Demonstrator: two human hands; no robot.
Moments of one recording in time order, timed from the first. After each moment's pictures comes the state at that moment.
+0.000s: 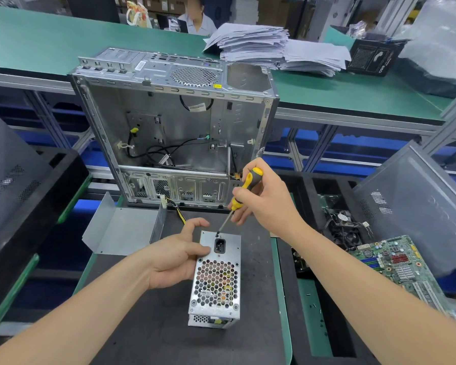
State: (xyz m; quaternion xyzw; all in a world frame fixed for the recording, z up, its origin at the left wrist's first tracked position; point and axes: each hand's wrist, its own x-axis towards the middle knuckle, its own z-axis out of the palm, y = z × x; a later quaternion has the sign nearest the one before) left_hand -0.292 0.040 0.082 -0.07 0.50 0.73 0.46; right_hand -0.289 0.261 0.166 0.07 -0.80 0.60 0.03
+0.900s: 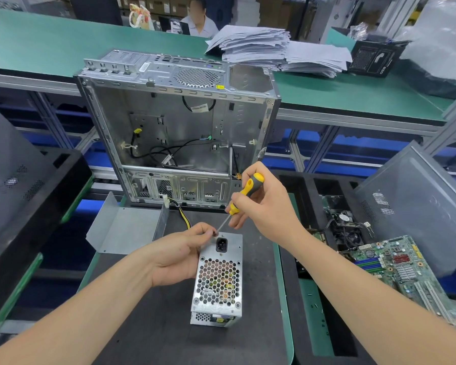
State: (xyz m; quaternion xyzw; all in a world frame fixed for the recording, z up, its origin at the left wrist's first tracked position) left_hand -0.289 0.039 0.094 -0.04 0.45 0.75 0.49; right_hand -0.279 0.255 0.159 0.11 -0.77 0.63 0.06
